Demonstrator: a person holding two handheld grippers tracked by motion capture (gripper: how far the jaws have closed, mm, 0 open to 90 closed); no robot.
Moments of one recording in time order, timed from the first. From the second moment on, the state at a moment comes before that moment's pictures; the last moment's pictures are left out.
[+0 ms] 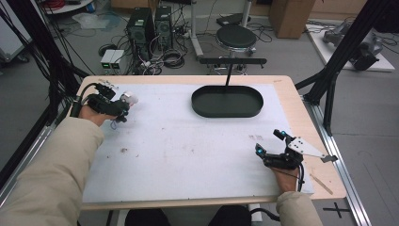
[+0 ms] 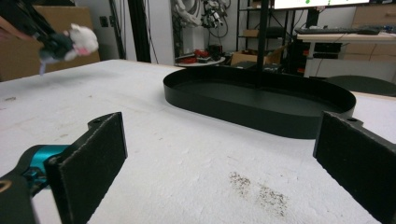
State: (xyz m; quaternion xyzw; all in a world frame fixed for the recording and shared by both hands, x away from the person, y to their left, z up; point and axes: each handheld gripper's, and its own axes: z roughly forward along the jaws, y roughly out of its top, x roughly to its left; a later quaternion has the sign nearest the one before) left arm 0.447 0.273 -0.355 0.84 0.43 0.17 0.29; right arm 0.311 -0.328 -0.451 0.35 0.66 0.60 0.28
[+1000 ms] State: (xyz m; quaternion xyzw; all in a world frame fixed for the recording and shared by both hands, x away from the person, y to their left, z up) left arm 0.360 0.175 -0.297 0.88 0.18 0.10 0.44; right arm 0.326 -0.269 -0.322 0.25 0.75 0.59 0.17
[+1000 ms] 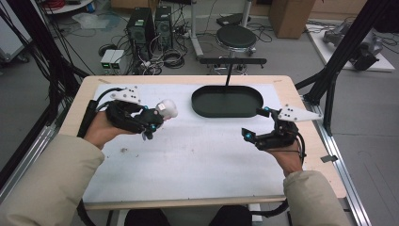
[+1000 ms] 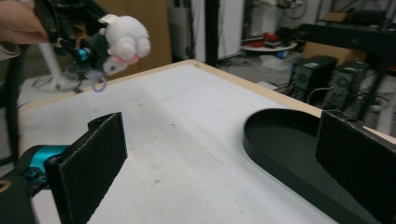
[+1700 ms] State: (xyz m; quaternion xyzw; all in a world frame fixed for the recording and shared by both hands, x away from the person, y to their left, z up) left arm 0.351 0.135 -0.282 0.89 0.09 0.08 0.44; right arm 0.371 -0.178 -0.258 0.10 0.84 0.53 0.07
